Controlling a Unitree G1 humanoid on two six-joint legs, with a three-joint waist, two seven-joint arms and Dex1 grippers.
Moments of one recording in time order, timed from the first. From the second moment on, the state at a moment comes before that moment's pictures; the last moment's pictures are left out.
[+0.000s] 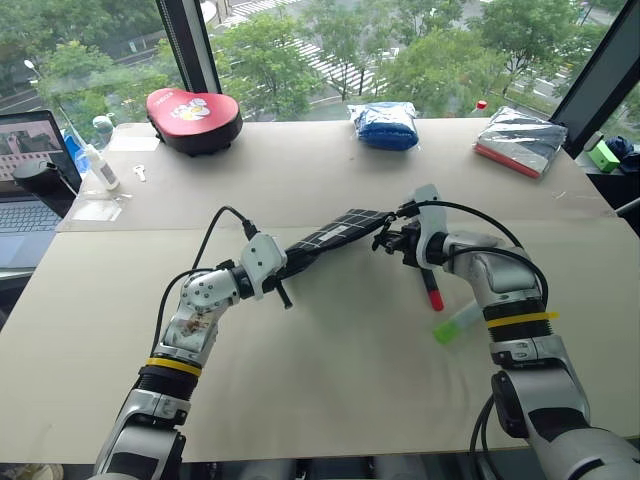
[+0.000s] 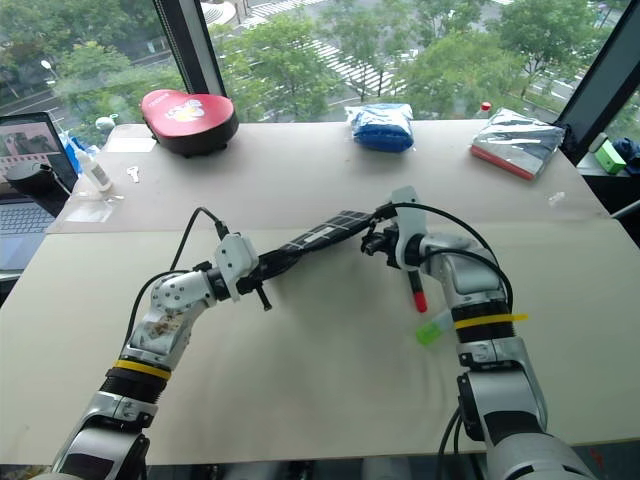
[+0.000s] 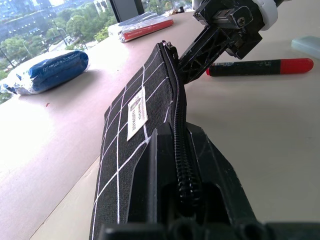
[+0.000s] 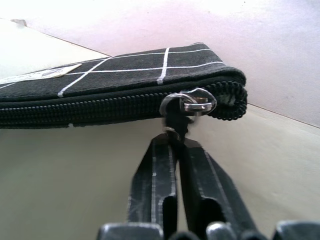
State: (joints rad) left arm -0.45 0.39 -0.14 0.21 -0.16 -0.14 -0.83; right arm -0.77 -0.40 0.03 0.29 0.24 0.79 0.65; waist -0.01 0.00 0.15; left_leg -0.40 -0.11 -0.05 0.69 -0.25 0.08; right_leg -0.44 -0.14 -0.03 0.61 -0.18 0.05
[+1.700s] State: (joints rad) left arm -0.43 0.35 -0.15 0.19 -0.15 -0.13 -0.82; right arm -0.53 -0.65 -0.03 -0.42 0.54 1.13 0.91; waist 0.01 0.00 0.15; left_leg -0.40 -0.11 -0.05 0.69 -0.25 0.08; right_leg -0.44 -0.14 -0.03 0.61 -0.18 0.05
